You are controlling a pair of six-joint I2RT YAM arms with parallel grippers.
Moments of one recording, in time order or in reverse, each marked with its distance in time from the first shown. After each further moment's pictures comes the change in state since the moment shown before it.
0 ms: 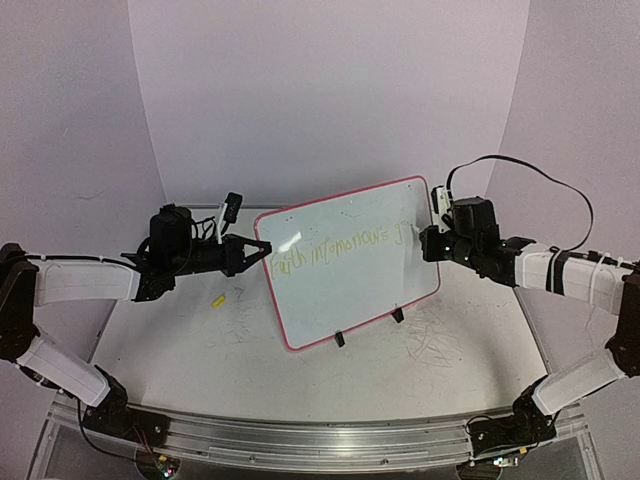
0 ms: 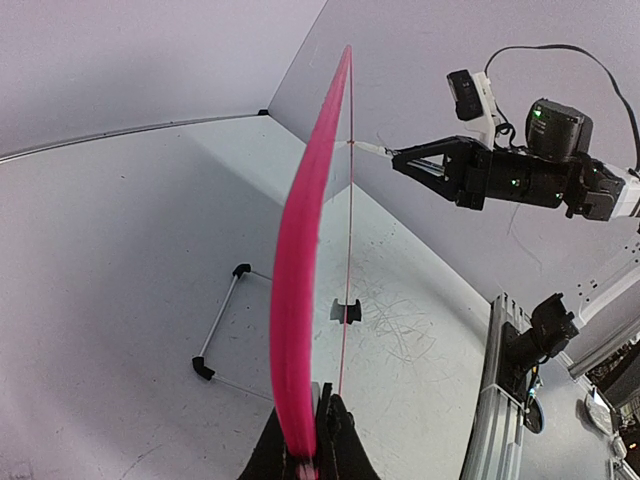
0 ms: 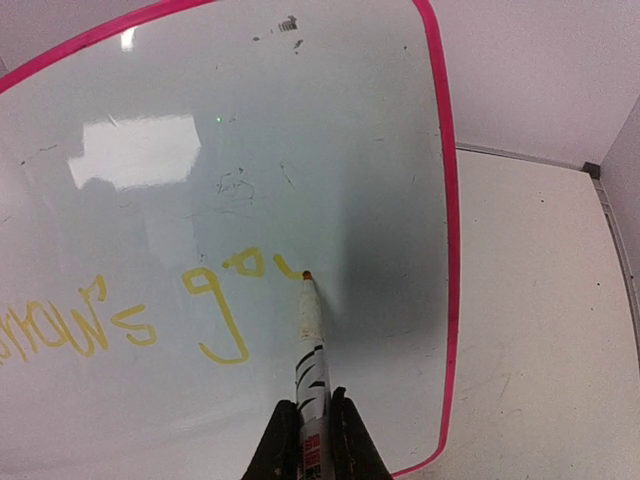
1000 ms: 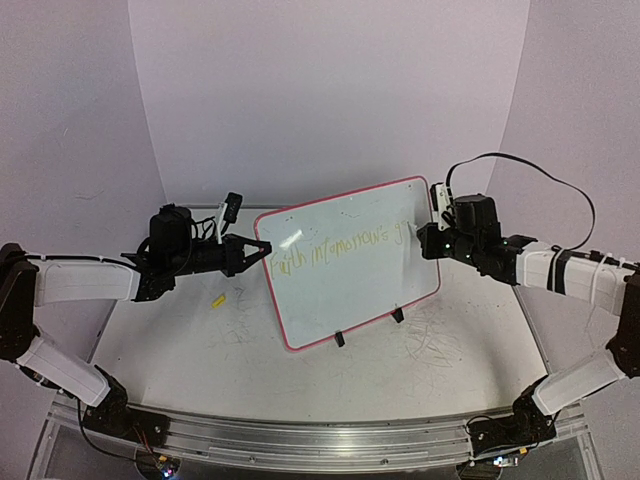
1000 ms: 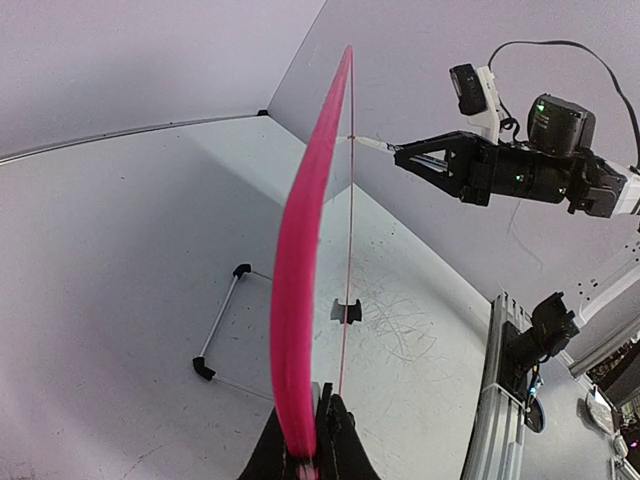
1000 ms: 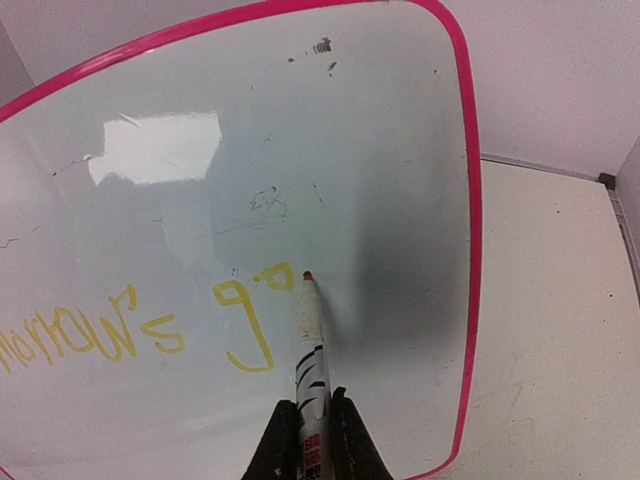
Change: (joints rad) left arm 0.000 0.000 0.000 0.001 0.001 0.005; right arm -0.001 -0.005 0.013 0.002 -0.044 -0.005
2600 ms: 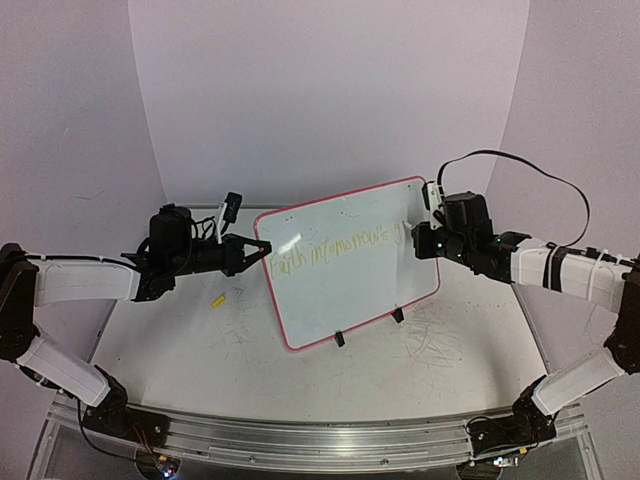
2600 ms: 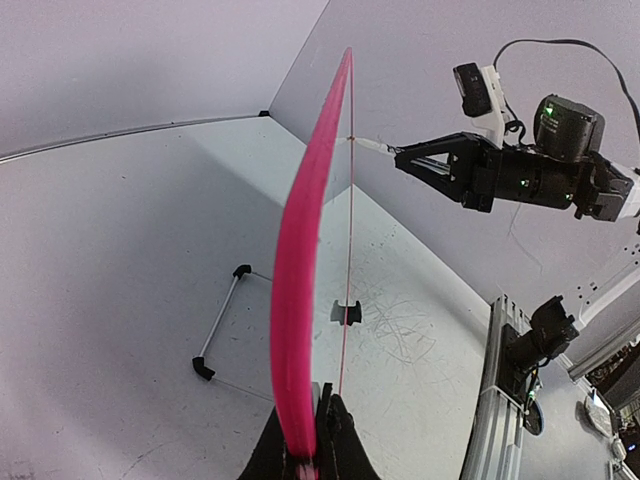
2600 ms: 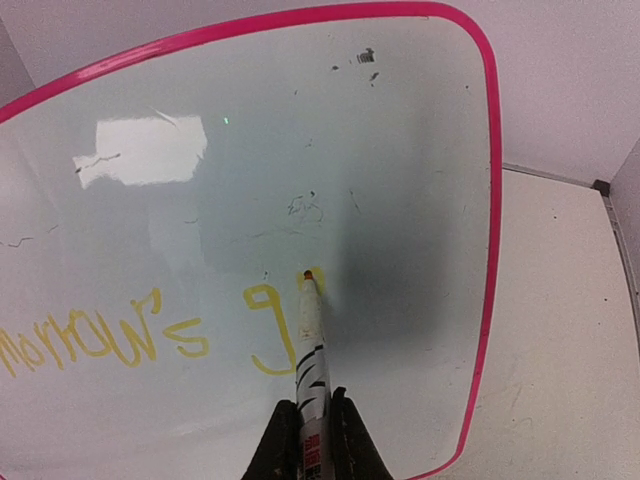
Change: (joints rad) left arm 0.000 0.000 0.000 0.002 -0.004 -0.010; right arm 0.064 0.026 0.044 -0.035 0.074 0.000
